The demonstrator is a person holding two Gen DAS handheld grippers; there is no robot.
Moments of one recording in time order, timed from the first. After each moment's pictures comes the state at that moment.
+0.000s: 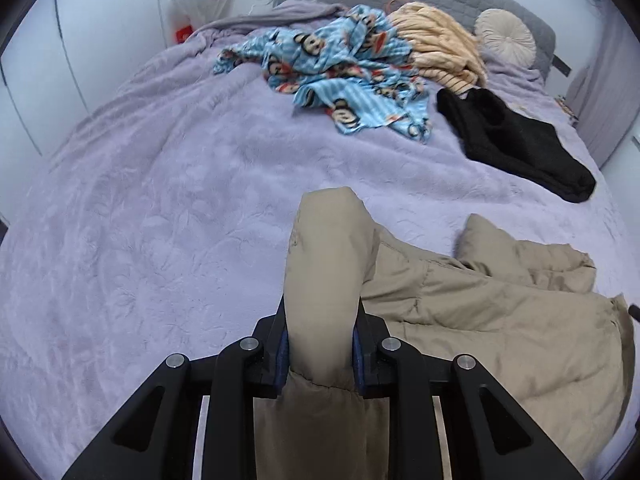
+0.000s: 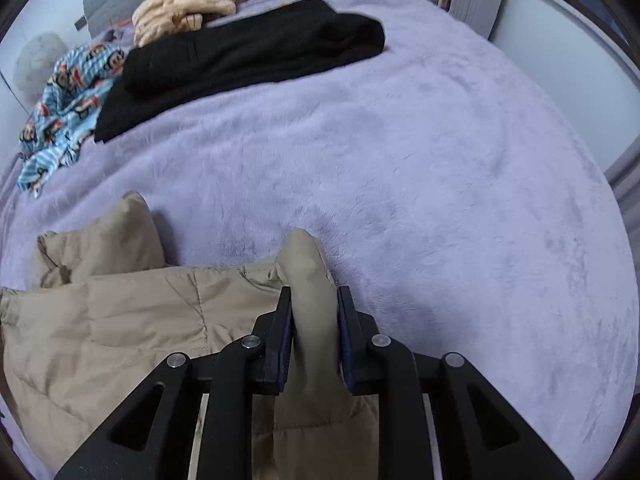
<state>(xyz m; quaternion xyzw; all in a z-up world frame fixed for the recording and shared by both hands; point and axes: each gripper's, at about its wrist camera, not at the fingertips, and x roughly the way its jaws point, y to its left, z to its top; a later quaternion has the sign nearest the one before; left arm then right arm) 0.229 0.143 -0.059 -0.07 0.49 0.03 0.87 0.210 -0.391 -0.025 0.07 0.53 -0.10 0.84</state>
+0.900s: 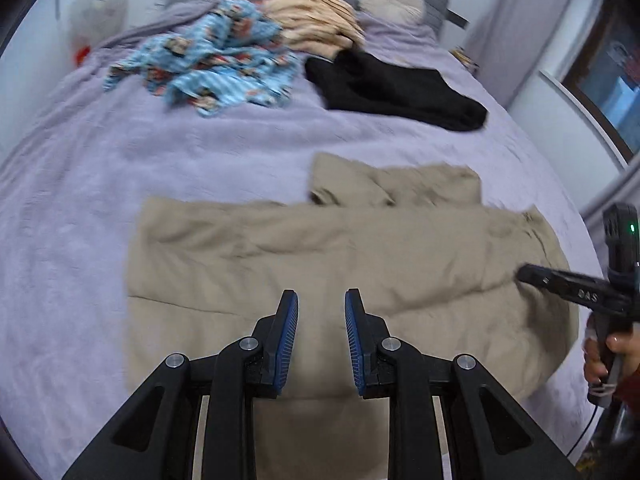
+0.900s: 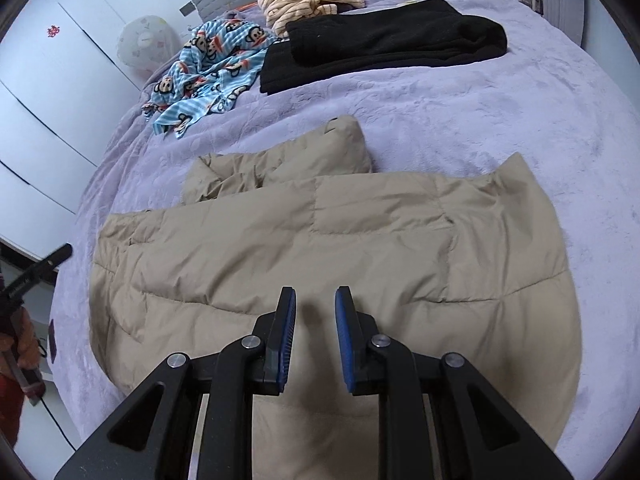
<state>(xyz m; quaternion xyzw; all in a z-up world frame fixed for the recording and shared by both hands) 0.181 0.059 -0.064 -0.04 0.52 -0.16 0.84 0.151 -0.289 -0.038 0.12 0.56 0.10 0.82</state>
